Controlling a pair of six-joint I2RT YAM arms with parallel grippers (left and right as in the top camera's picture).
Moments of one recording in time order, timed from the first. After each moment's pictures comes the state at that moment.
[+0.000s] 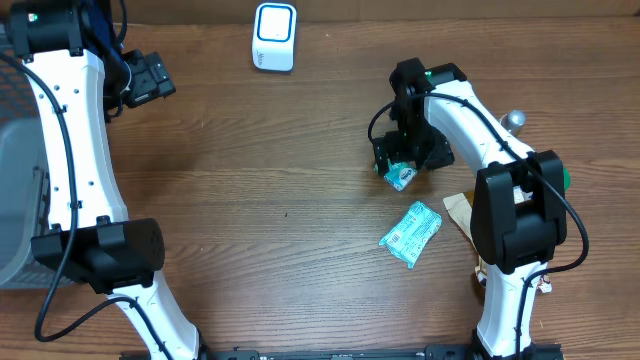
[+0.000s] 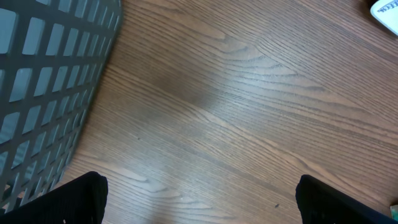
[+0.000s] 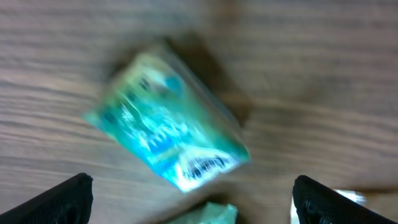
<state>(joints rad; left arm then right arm) 0.14 2.06 2.41 -1.69 -0.06 -0.34 0.28 2.15 1.72 -1.27 -0.04 0.15</state>
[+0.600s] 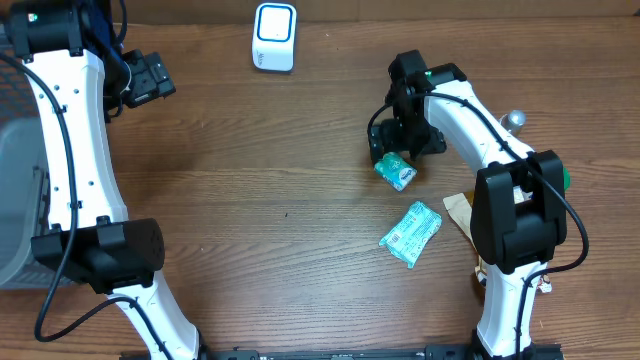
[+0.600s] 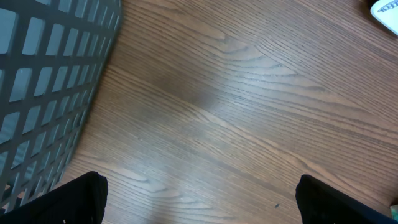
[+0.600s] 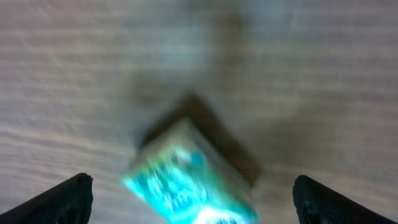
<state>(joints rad) 0.14 2.06 2.41 -1.69 -0.06 -0.34 0.28 2.15 1.72 -1.07 -0.07 0.15</state>
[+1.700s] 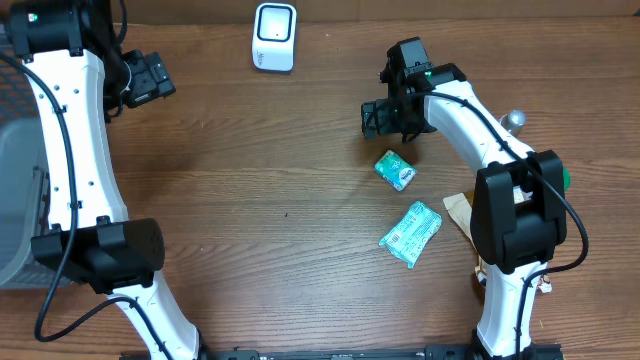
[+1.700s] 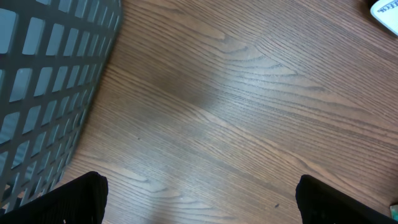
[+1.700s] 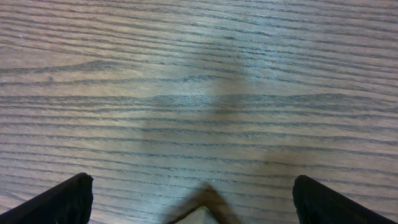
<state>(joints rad) 0.14 2.06 2.41 -1.69 -0.06 -0.34 0.28 2.15 1.72 -0.85 -0.07 0.15</state>
